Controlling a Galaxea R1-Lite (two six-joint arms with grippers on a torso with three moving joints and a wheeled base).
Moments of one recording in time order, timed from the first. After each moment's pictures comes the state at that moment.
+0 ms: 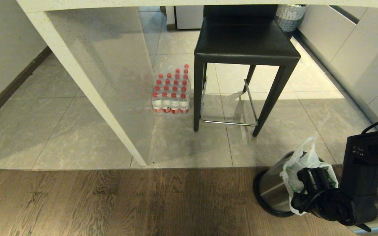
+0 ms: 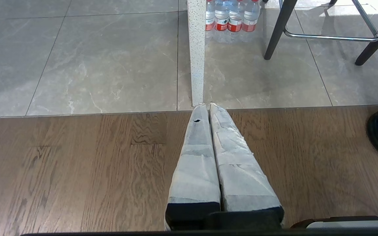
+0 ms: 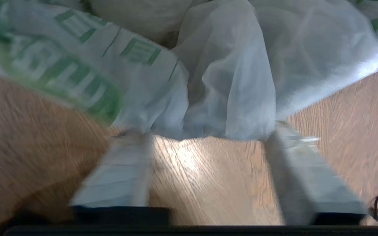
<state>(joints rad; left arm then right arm) 0.00 0.00 0.00 0.00 0.00 0.00 0.07 2.36 -0.47 -0.91 -0.42 0.29</state>
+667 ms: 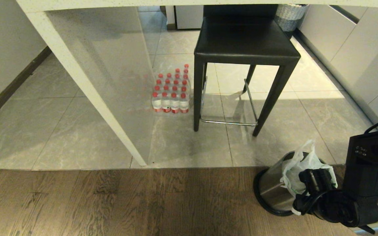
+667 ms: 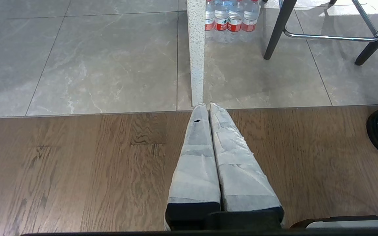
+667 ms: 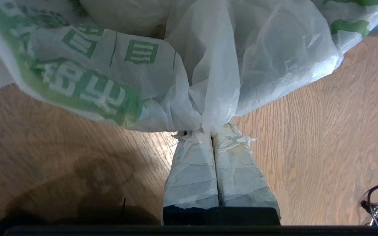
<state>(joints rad) 0.00 0.00 0.00 0.00 0.00 0.00 0.07 2.33 -0.44 -0.90 -0.43 0.29</state>
